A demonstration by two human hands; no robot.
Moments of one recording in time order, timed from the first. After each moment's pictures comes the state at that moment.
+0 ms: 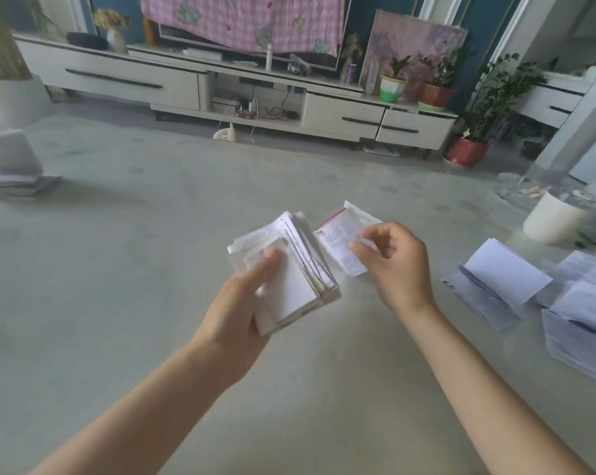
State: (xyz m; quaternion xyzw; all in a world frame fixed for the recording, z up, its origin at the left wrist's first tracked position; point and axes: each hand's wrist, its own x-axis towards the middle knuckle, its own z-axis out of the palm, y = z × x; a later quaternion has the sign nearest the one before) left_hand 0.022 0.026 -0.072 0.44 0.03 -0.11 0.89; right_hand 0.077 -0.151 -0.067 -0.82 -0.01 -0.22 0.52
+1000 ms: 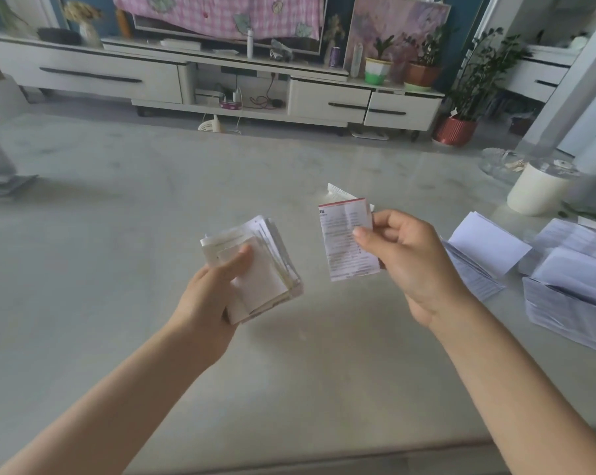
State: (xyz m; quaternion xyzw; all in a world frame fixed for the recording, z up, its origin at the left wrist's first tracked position) left_hand 0.026 0.031 -0.080 0.49 0.10 -0.08 0.86; right_hand 0.030 -0.160 -0.035 -0.78 0.01 -0.09 0.62
